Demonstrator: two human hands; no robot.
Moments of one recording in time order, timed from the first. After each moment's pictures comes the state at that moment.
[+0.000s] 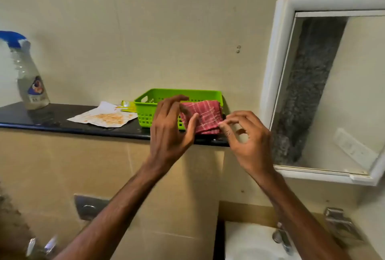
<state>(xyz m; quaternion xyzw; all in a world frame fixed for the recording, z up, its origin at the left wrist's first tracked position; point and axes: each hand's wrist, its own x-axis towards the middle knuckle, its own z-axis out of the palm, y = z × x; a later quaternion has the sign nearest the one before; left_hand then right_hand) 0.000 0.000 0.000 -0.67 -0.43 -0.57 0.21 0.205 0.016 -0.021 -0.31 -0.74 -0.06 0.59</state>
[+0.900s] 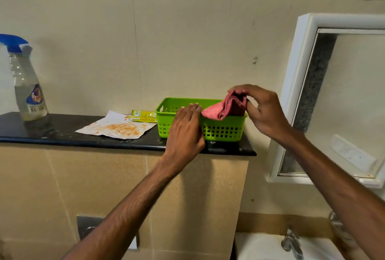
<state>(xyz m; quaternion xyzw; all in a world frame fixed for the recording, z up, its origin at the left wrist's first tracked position) -0.062 0.057 -0.014 -0.74 -0.50 -0.40 0.20 0.169 0.071 0.062 -0.29 -0.82 -0.08 0.49</state>
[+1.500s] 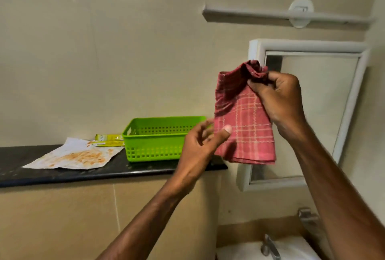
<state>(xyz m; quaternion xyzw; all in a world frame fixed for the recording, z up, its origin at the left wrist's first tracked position) 0.022 -0.006 0.035 -0.62 -0.27 -0.56 -0.48 0.206 -0.006 0.130 -0.45 -0.59 0.04 0.67</state>
